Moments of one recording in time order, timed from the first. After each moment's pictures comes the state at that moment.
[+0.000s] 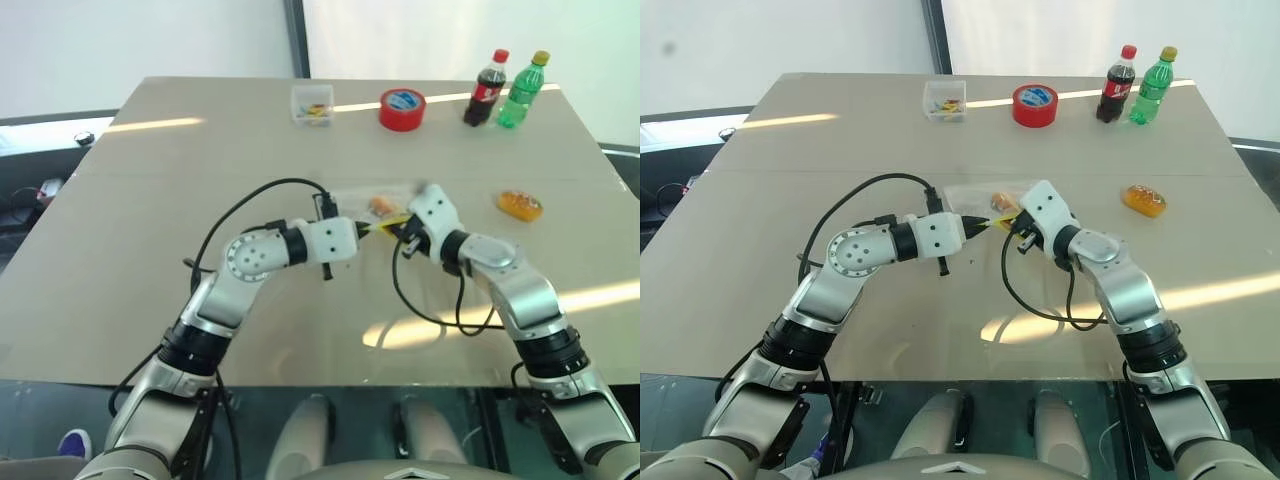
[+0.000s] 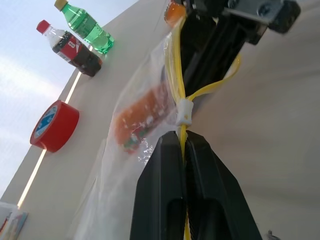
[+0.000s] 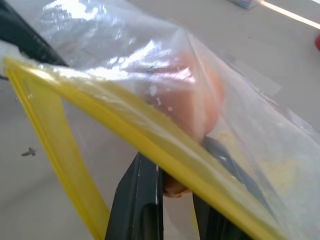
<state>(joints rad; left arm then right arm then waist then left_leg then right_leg) -0.52 0.51 -0.28 -0.05 0.16 -0.06 -0.80 -0.52 -0.37 0.25 -0.09 0.09 0.57 0.55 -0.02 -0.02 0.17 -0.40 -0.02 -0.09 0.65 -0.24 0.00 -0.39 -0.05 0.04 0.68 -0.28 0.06</state>
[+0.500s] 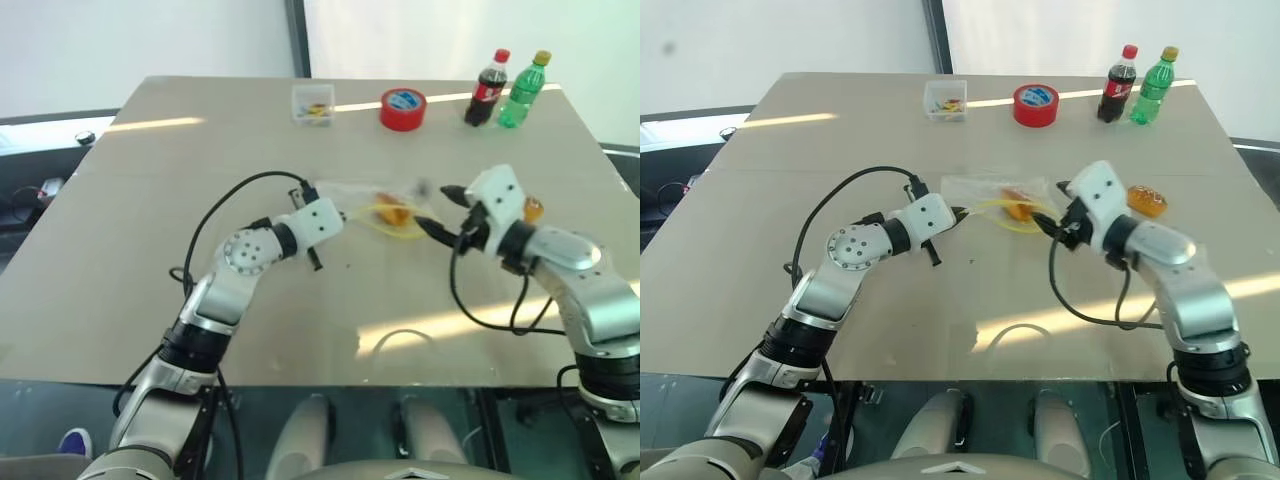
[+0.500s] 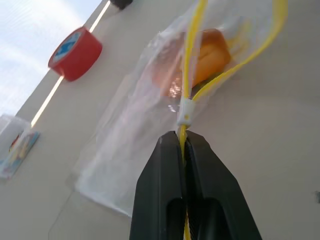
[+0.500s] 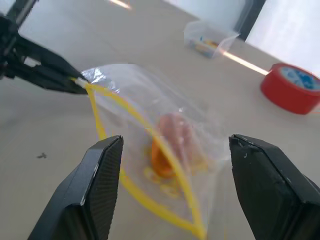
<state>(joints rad) -0.52 0.48 -0.23 -0.01 0.17 0.17 -0.69 -0.40 -0.57 -0.05 -0.38 0.27 0.62 0.65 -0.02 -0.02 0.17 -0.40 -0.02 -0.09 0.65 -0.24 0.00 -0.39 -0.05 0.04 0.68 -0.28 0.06</state>
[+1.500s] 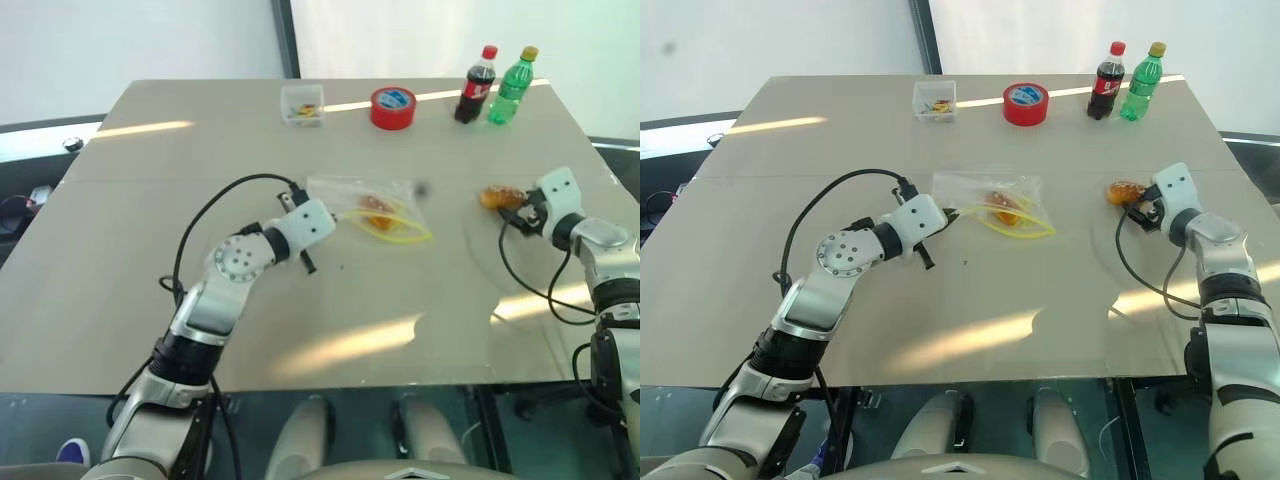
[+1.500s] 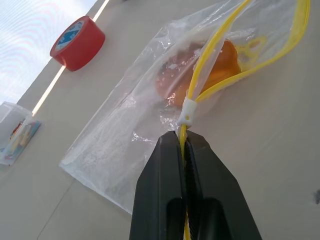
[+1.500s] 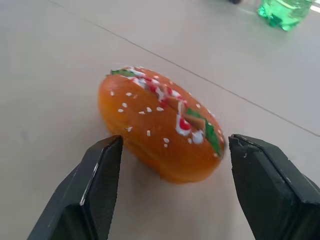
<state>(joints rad) -0.46 0.51 -0.21 -0.12 0.17 0.26 -0.67 -0.83 -0.63 -0.08 1.08 0.05 -0.13 0.71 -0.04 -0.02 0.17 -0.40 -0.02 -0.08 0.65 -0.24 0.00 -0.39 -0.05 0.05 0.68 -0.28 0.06</state>
